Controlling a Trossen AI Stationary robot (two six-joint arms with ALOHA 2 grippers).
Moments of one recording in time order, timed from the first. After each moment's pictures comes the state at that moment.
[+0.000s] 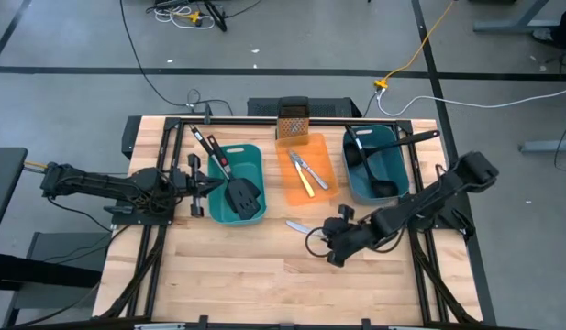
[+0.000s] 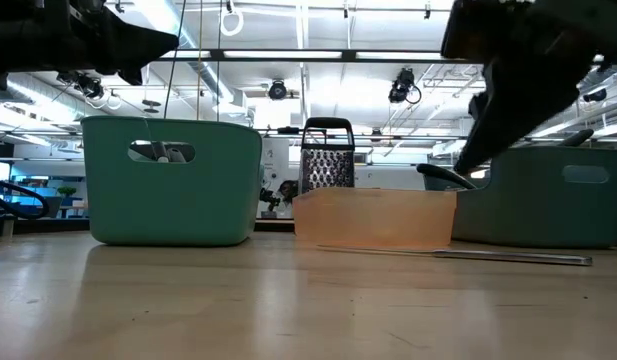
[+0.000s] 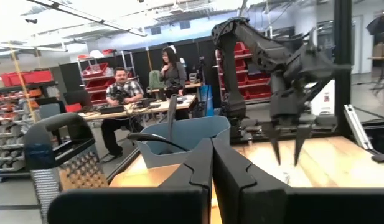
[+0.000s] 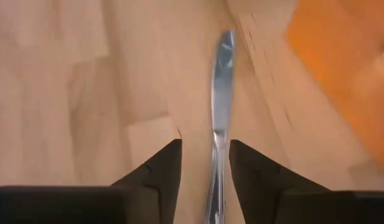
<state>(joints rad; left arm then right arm) -0.08 0.40 0.10 0.49 -0.23 0.17 0.49 1.52 0.86 -0.37 0.38 0.63</state>
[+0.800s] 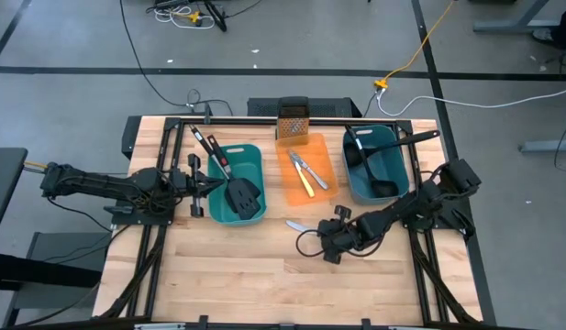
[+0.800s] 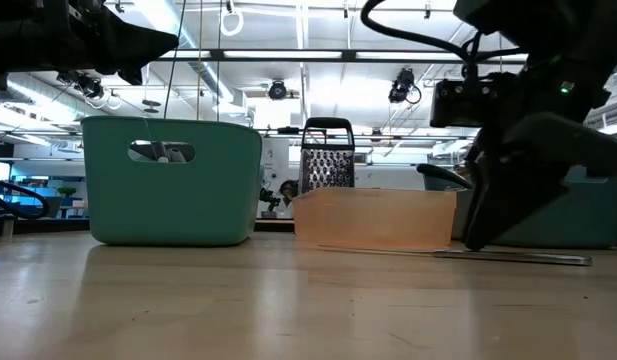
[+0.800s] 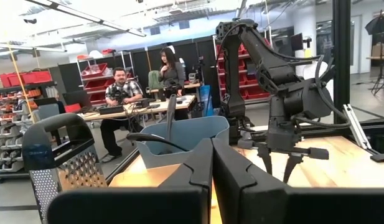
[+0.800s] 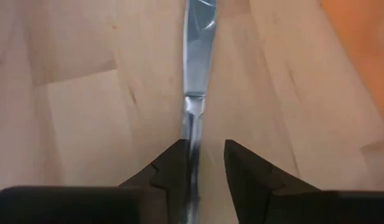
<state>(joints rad) -0.08 0.40 0.10 0.49 -0.23 0.17 0.44 1.71 0.86 -0.38 0.36 0.61</state>
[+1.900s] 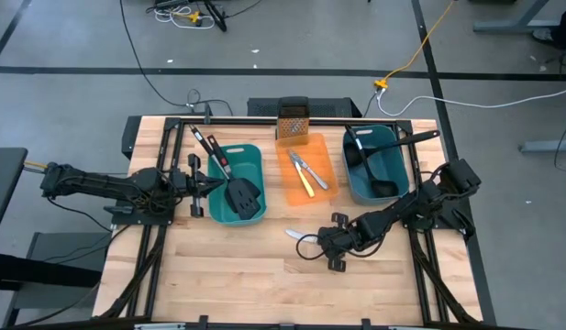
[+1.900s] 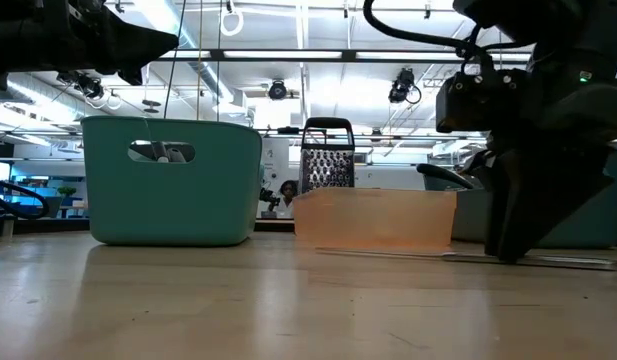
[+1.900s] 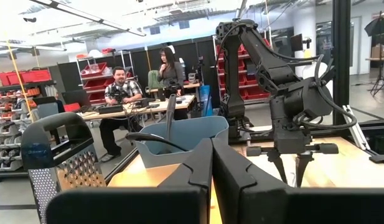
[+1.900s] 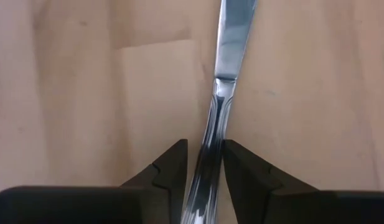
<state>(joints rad) -0.08 0.40 0.10 0.49 -0.23 0.16 0.44 1.71 0.86 -0.35 0.17 0.54</state>
